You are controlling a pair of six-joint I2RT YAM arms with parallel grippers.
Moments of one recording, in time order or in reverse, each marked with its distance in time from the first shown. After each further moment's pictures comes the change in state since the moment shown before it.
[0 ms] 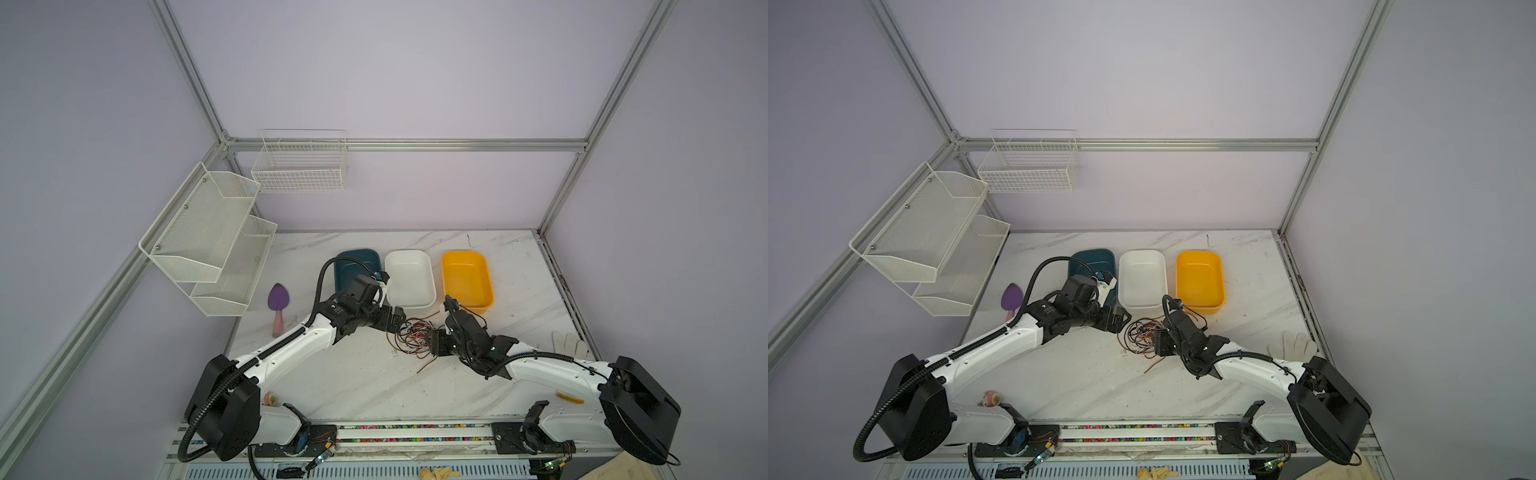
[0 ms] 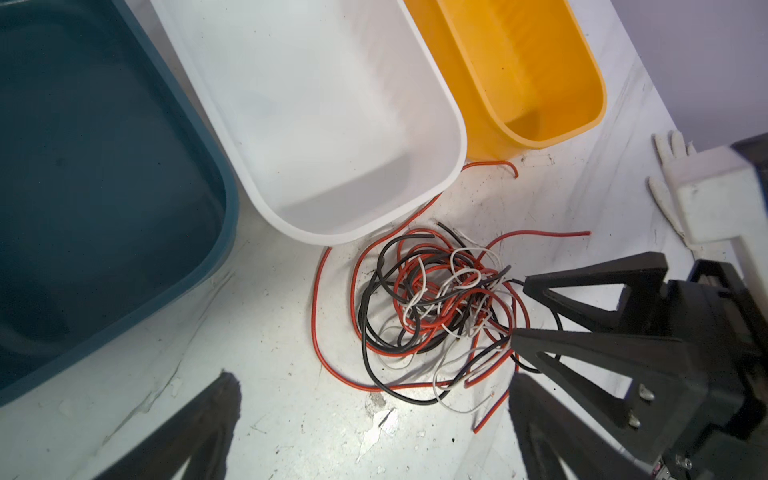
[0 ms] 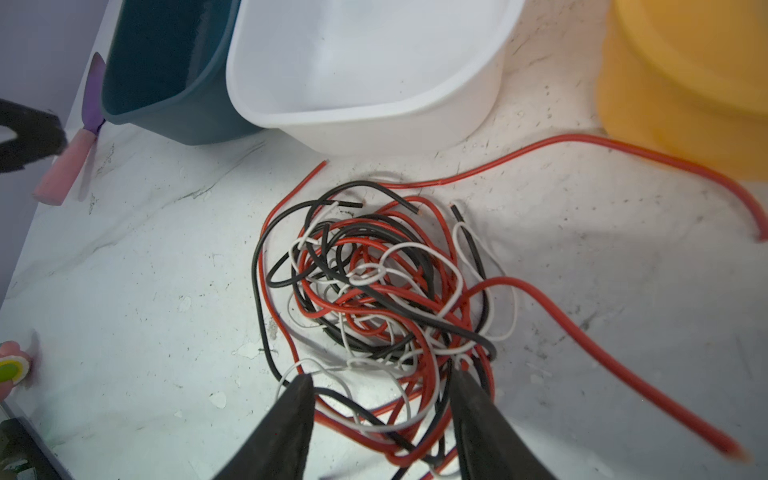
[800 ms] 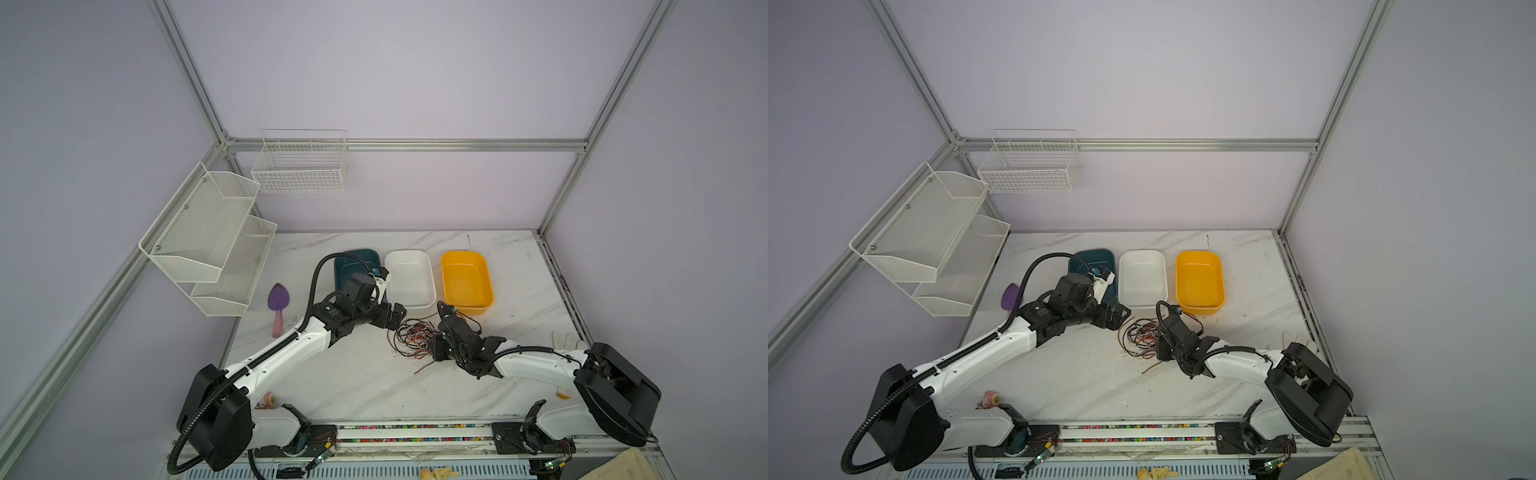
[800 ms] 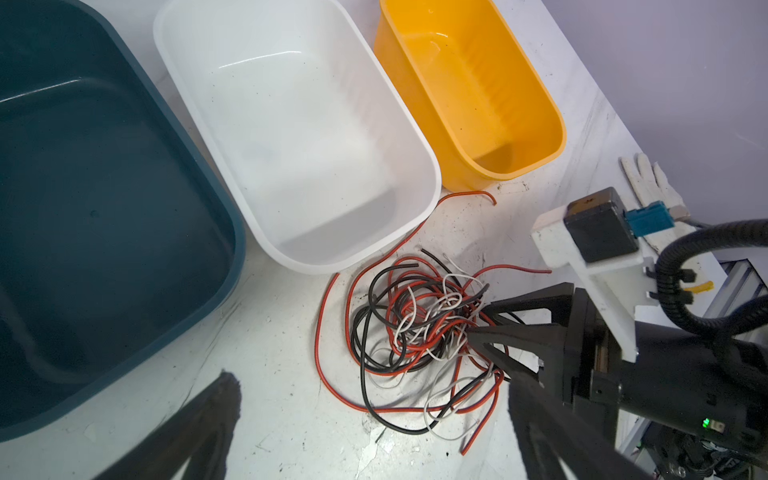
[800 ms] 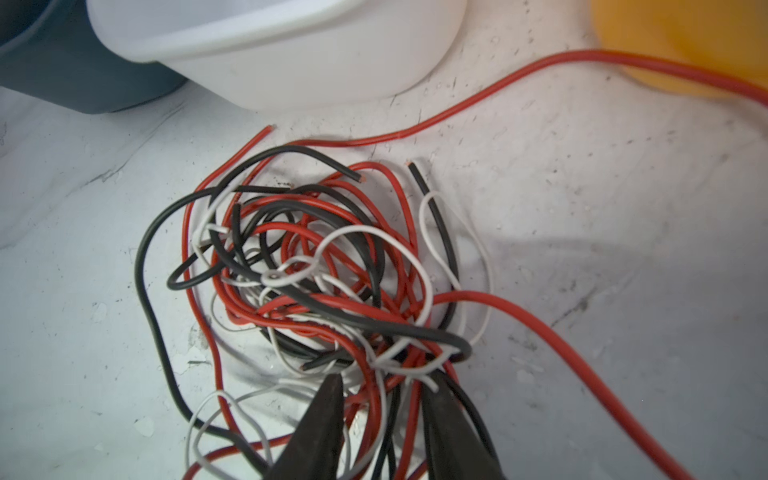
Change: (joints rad) left arm -0.009 -0.040 0.000 0.025 -0.007 0.010; right arm 0.020 0.121 -0.003 0.025 0.034 0.036
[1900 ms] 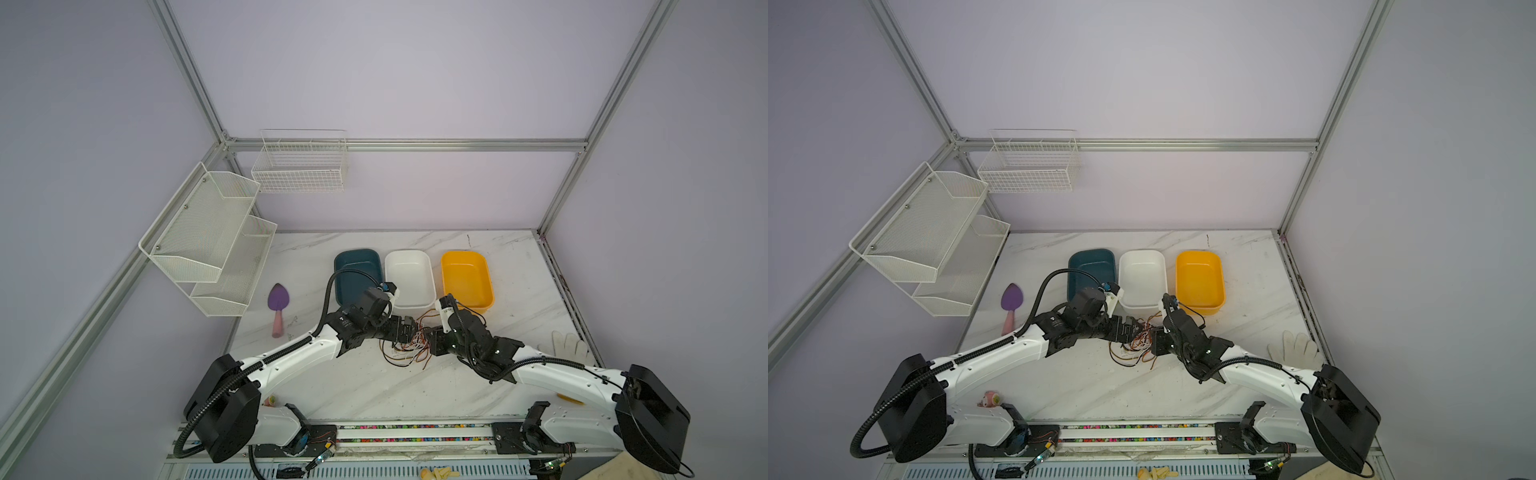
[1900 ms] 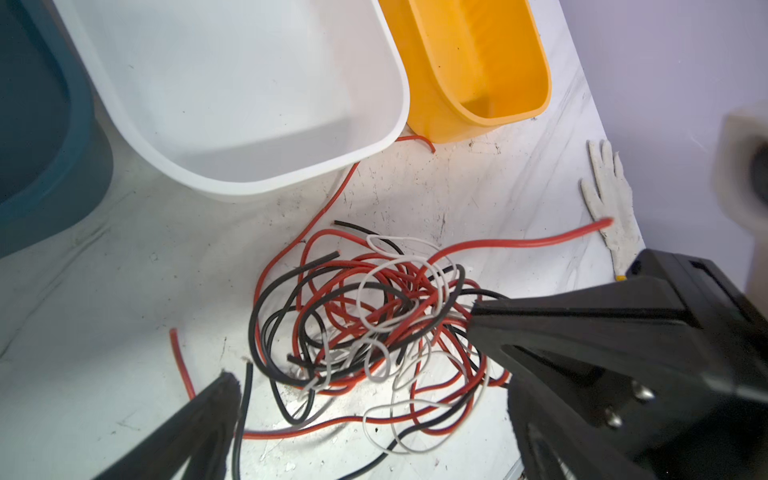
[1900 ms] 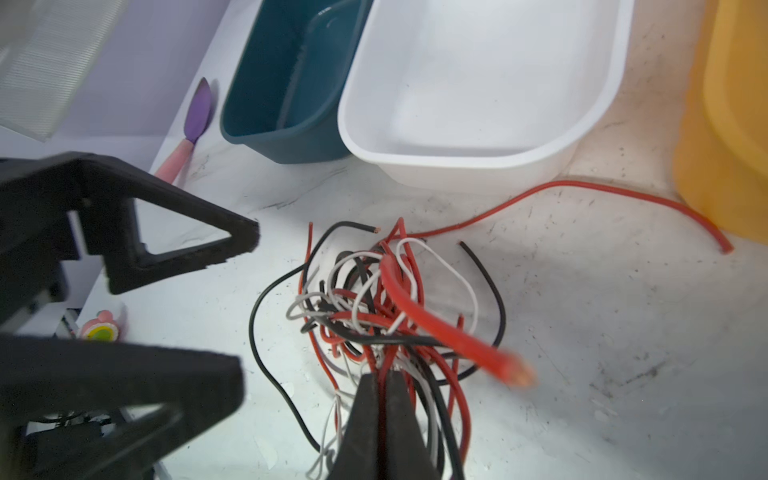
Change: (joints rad) left arm -0.104 0.051 -0.086 0.086 0.043 -0.261; right arm 0.020 -0.207 0.017 0.053 -0.097 -0.089
